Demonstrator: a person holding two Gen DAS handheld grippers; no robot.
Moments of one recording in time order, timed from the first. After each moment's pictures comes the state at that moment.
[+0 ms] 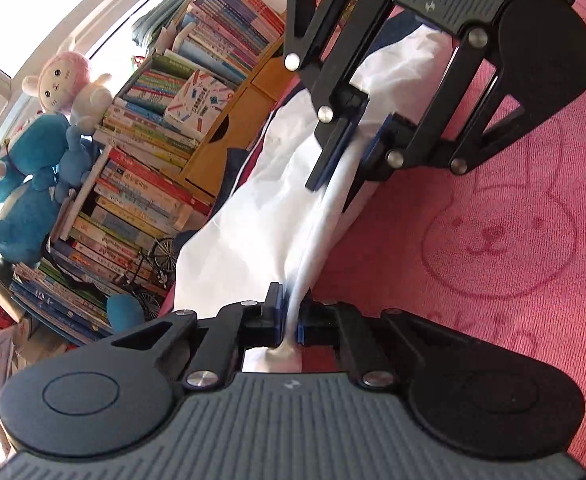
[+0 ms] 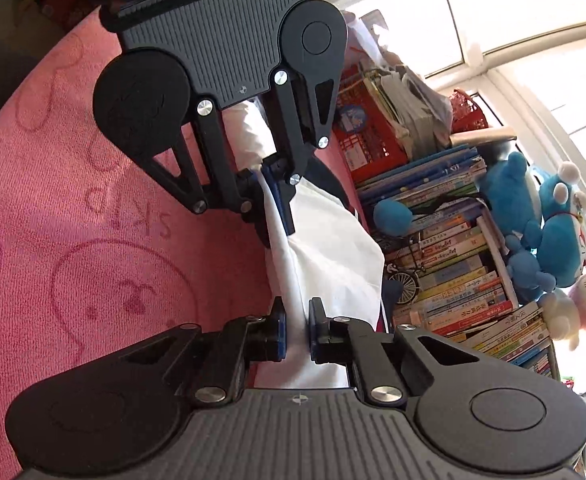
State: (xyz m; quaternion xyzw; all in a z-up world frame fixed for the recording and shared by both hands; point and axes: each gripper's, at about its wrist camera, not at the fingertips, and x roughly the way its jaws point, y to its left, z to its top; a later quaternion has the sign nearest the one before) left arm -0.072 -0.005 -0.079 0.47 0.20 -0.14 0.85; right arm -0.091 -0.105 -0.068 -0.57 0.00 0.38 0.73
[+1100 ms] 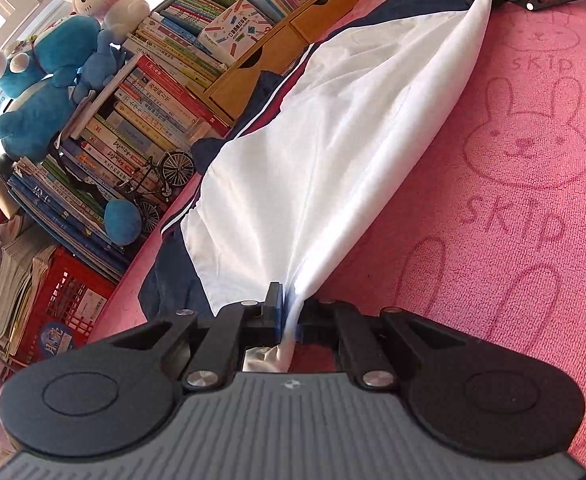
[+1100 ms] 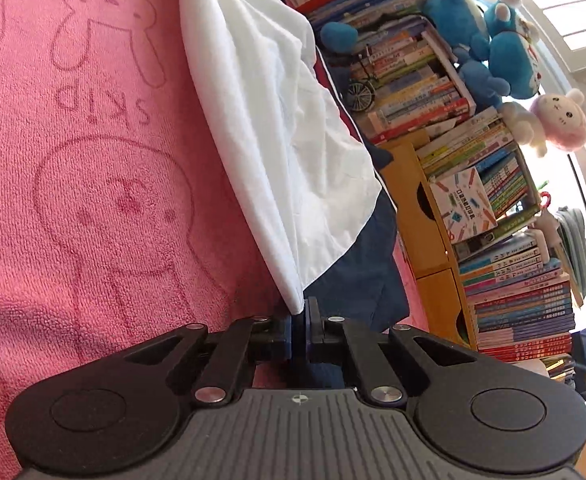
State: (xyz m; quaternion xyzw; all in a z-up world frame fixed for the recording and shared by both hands) left arm -0.080 0.043 -0.071 0.41 0.26 -0.11 0.87; right arm -0.052 -0.240 -0.090 -0.56 0.14 0.23 0.78
